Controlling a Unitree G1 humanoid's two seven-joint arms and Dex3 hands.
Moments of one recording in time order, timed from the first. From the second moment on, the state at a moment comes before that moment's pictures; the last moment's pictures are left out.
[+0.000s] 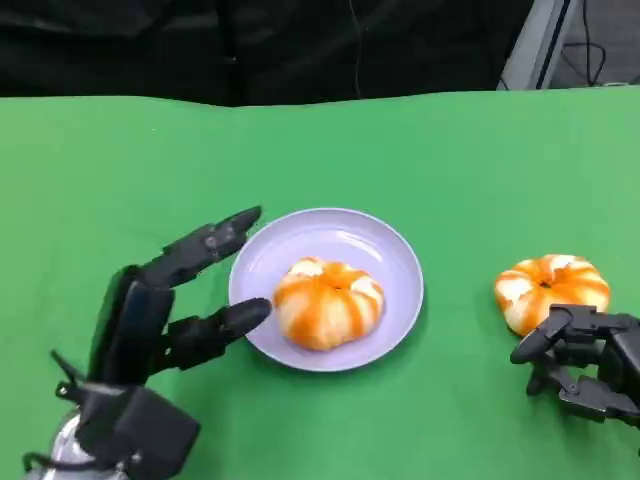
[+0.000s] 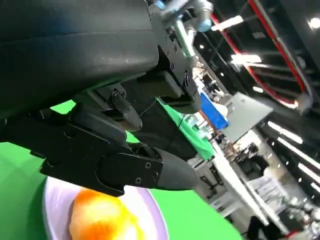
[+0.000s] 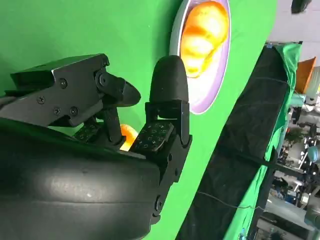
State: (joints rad) left arm -0.26 0.21 -0.17 0.66 0.29 -0.91 0.35; right arm -0.36 -0.17 -0.13 1.19 0.03 -0.98 0.45
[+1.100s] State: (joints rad) left arm -0.15 0.19 0.06 0.80 0.02 -1.12 0.09; right arm -0.36 -0.17 -0.14 1.19 0.03 -0.97 0.47
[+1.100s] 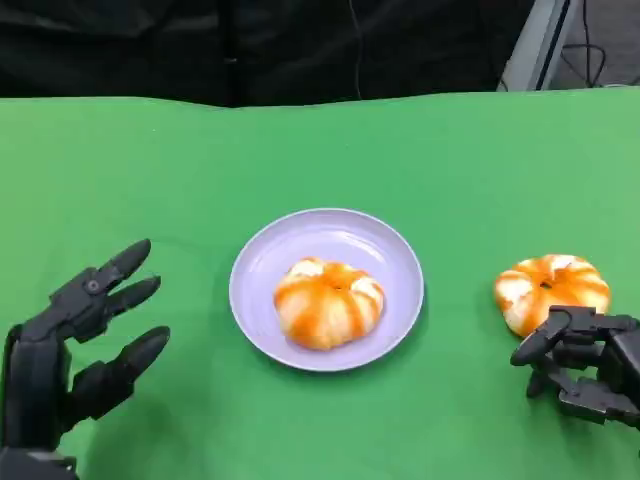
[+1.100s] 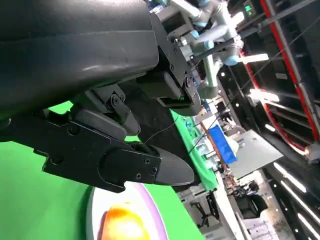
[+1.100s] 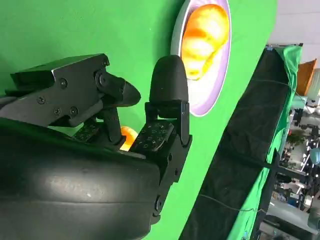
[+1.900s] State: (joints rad) left arm -0.14 0.02 0.19 0.88 -0.43 -0.91 -0.45; right arm -0.36 -0.17 -0.14 1.19 0.05 -0.97 0.48
